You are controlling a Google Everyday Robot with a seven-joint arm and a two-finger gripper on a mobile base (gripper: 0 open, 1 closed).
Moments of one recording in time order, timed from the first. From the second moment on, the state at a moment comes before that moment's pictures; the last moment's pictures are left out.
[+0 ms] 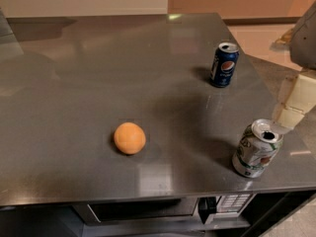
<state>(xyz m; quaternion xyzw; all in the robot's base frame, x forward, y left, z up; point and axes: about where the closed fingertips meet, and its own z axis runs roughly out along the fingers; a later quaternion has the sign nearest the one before) 0.438 -0.217 0.976 -0.60 0.78 -0.03 0.16</state>
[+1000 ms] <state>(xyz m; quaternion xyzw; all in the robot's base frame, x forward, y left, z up) 0.414 -0.209 0.958 -0.62 0.77 0.01 0.16</state>
